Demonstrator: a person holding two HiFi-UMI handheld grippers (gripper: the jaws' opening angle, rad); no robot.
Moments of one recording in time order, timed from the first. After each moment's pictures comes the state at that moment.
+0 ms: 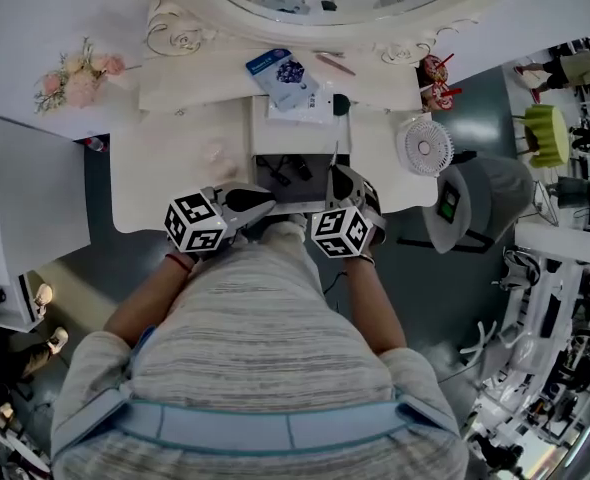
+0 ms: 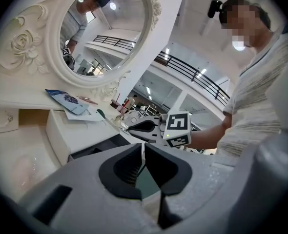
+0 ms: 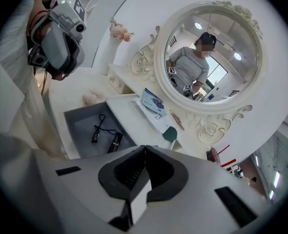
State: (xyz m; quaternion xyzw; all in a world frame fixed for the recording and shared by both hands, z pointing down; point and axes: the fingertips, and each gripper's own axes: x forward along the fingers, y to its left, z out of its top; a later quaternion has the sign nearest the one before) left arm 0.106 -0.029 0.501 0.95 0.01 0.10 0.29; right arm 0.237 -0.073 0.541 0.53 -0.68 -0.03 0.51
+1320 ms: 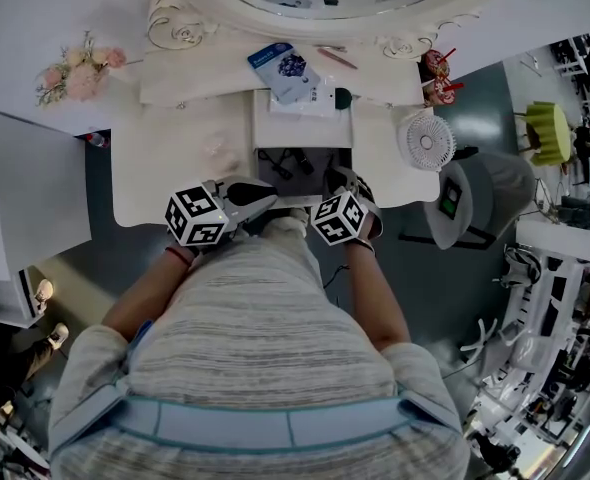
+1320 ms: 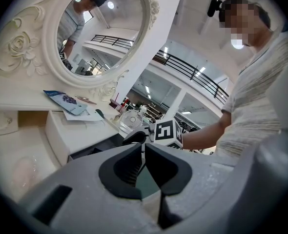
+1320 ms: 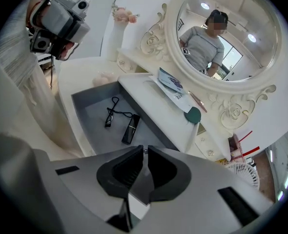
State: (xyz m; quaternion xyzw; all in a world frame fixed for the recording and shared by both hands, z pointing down) left arm 0.106 -0.025 0.499 0.95 0.02 0.11 0.28; right arm 0.240 -0.055 0.603 0.47 -0.69 0.06 0.55
